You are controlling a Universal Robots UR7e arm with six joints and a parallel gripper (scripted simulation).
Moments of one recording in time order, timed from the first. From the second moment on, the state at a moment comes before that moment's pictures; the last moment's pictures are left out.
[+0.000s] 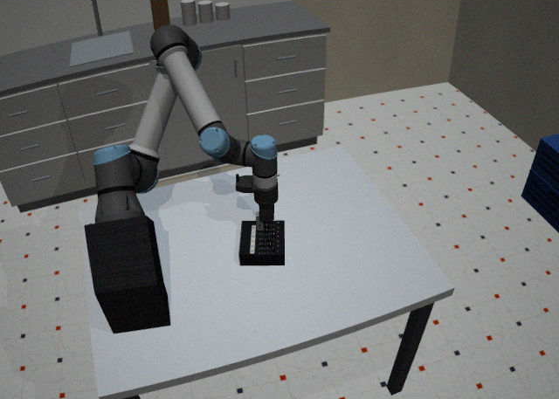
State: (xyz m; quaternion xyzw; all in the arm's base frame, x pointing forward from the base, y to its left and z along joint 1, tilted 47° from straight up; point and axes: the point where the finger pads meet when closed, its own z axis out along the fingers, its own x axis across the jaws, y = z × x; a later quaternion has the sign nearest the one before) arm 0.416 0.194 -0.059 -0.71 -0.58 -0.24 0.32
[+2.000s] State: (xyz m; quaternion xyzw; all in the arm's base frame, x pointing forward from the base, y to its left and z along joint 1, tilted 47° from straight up) arm 0.421 0.201 -0.066 -0.71 -0.58 -0.24 0.32
